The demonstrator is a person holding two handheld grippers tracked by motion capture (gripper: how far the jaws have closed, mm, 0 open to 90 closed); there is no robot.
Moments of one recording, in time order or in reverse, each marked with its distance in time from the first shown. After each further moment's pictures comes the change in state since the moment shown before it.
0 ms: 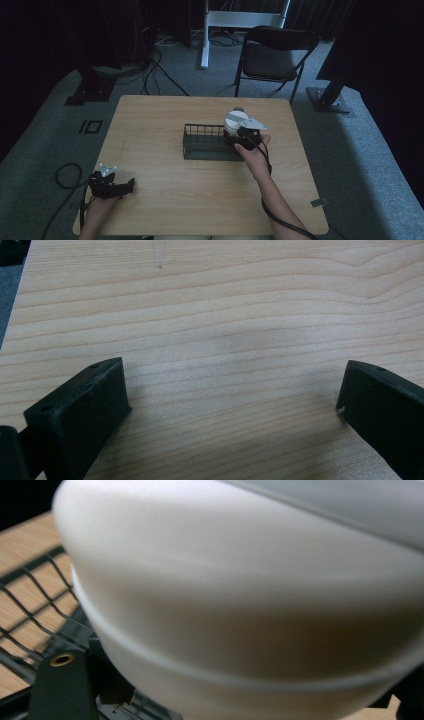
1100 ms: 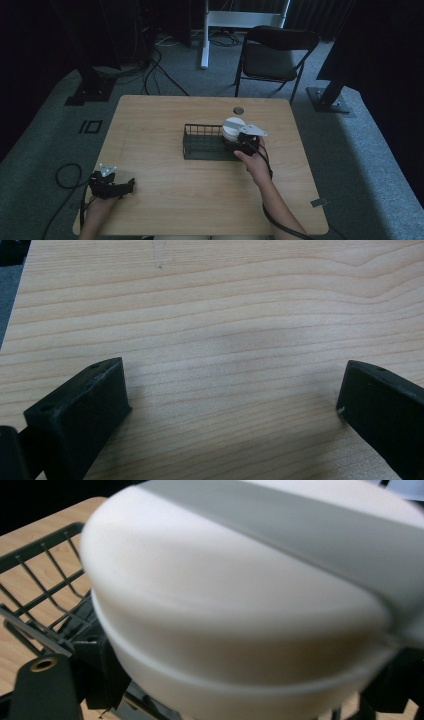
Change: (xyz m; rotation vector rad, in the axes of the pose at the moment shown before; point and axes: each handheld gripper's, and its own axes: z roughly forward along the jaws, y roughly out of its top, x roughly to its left) left arm 0.000 0.000 0.000 0.001 0.000 0.001; right arm 0.001 -0.020 0.002 -0.025 0.064 0.011
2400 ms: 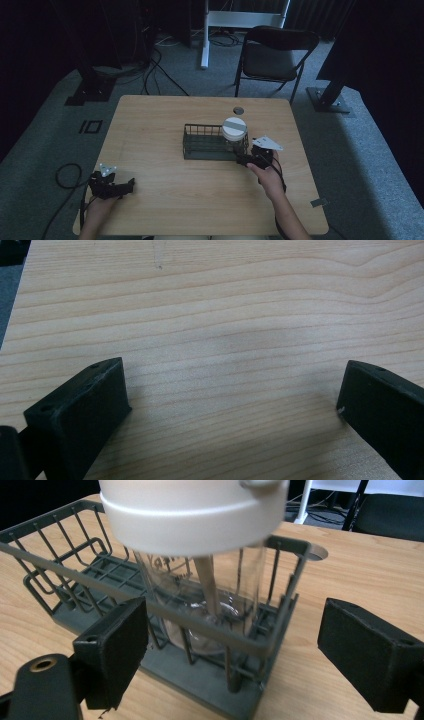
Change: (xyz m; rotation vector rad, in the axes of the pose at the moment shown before) left arm 0.000 0.000 0.000 0.000 0.000 0.000; right arm -0.016 -0.032 -0.047 -0.017 -0.014 0.015
